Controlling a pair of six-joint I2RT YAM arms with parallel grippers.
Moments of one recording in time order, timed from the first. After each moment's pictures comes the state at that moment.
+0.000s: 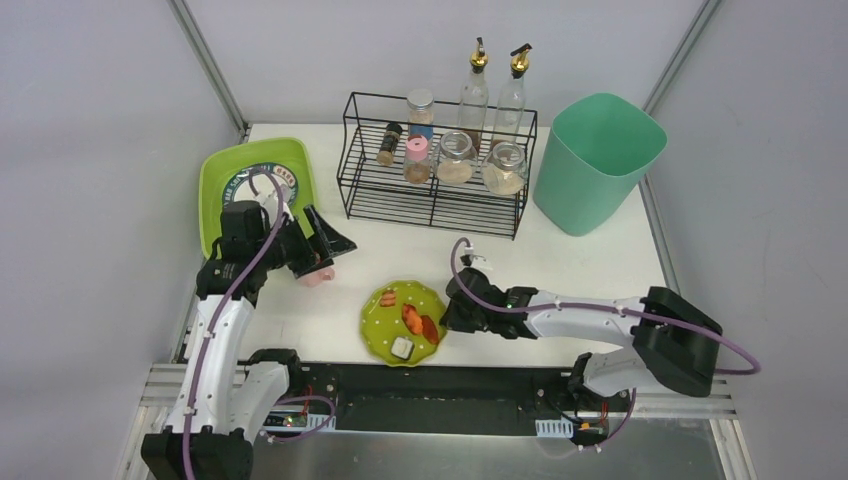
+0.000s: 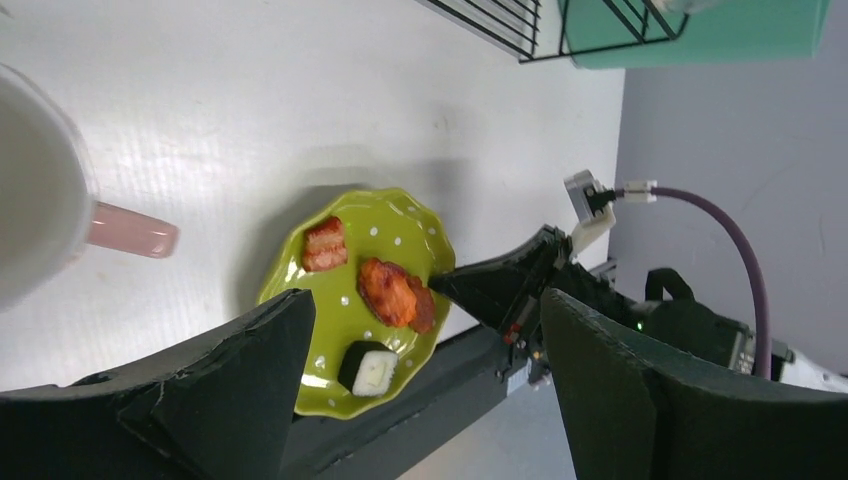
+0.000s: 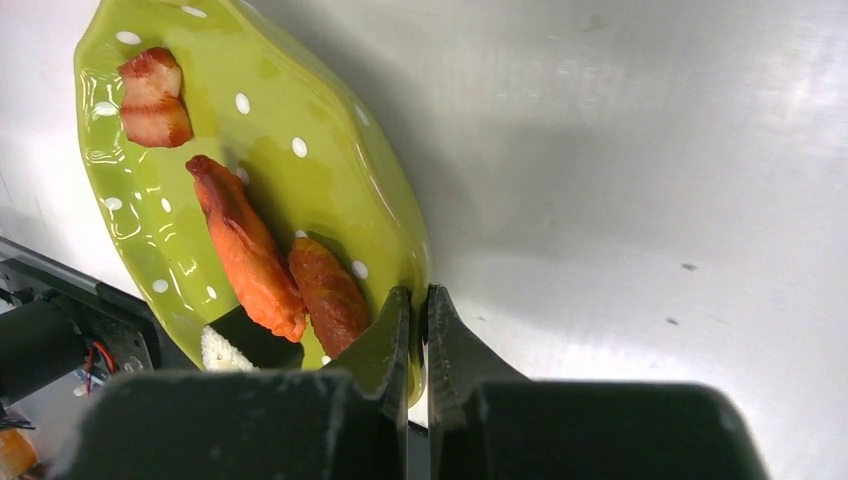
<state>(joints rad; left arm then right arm) 0.05 0.83 0.82 -0.68 0.62 -0.61 1.12 1.40 0.66 -0.20 0.18 1.10</state>
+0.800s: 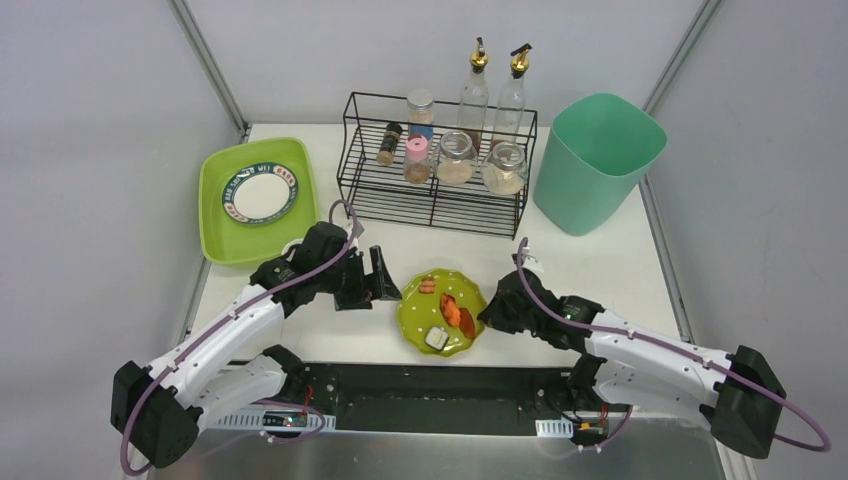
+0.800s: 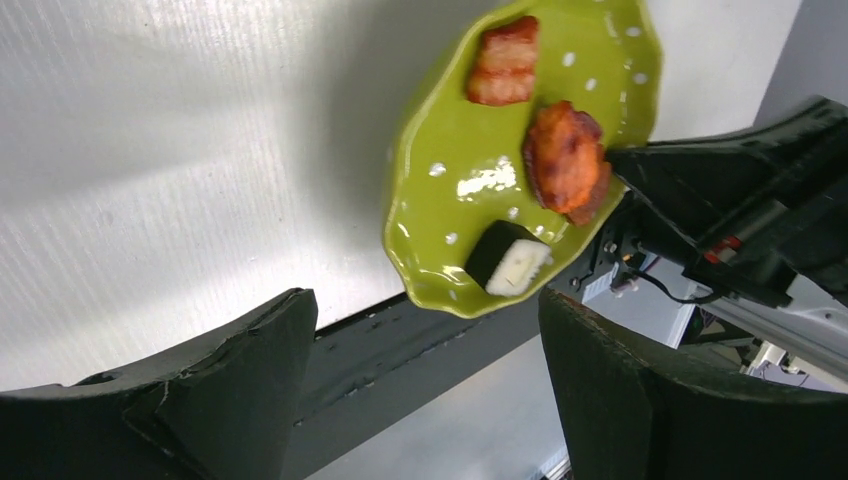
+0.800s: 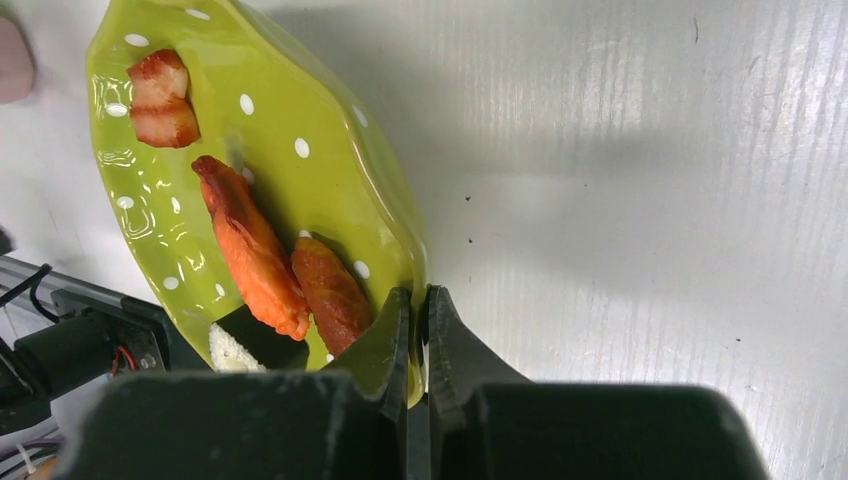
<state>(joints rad) -0.57 0.92 0.72 -0.65 0.31 -0.80 0.98 0.93 0.49 -0.45 0.19 1.09</state>
